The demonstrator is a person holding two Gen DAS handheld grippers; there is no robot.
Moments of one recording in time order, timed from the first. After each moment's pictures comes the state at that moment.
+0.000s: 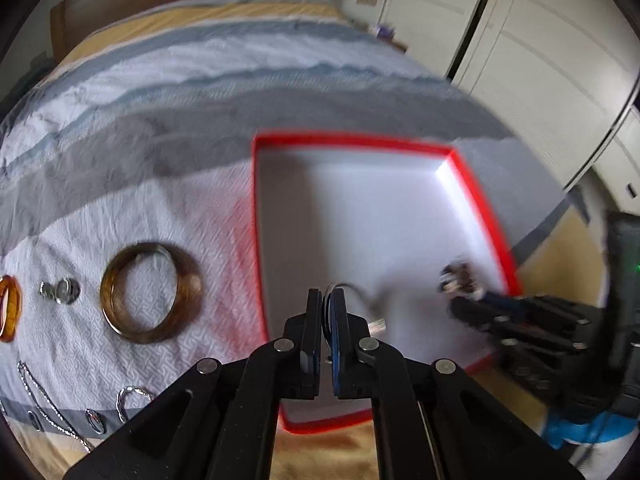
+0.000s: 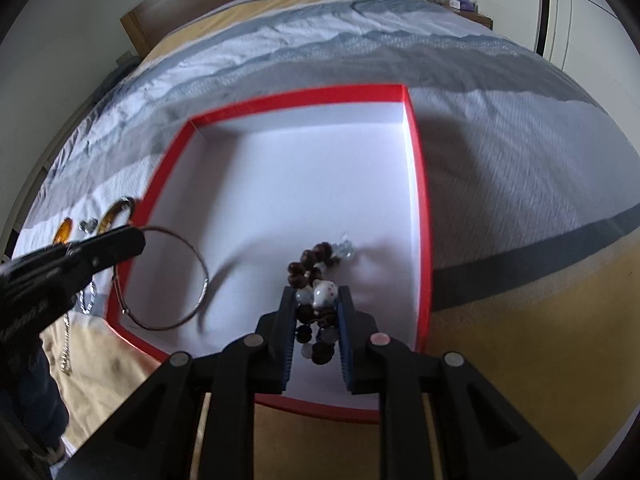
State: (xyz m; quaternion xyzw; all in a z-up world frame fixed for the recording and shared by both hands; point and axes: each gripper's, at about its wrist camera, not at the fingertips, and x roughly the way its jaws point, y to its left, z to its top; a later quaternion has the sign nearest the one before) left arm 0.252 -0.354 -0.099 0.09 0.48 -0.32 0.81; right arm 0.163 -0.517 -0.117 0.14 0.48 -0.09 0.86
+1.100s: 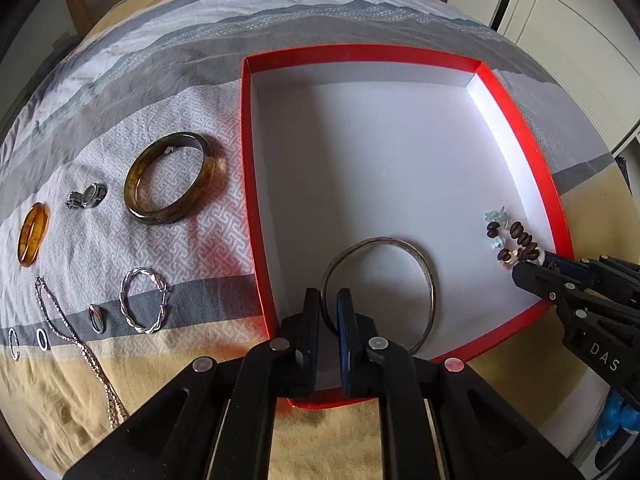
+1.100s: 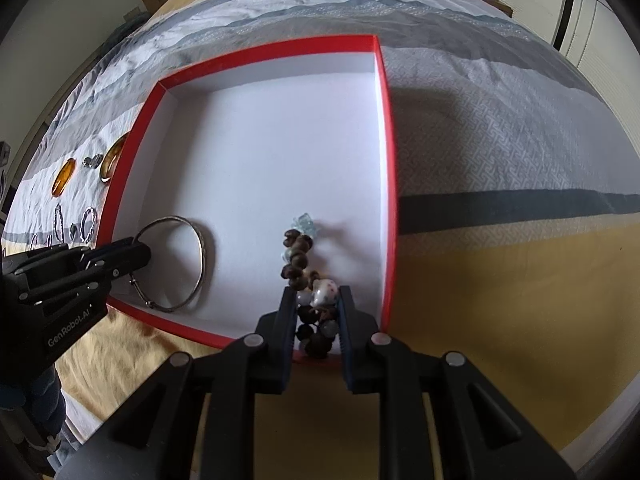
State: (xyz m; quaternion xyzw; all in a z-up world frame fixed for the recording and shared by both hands) left arm 0.199 -0.343 -0.124 0.14 0.54 -0.25 0.79; right arm 0.132 -0.507 -0.119 0.11 0.54 -0.07 0.83
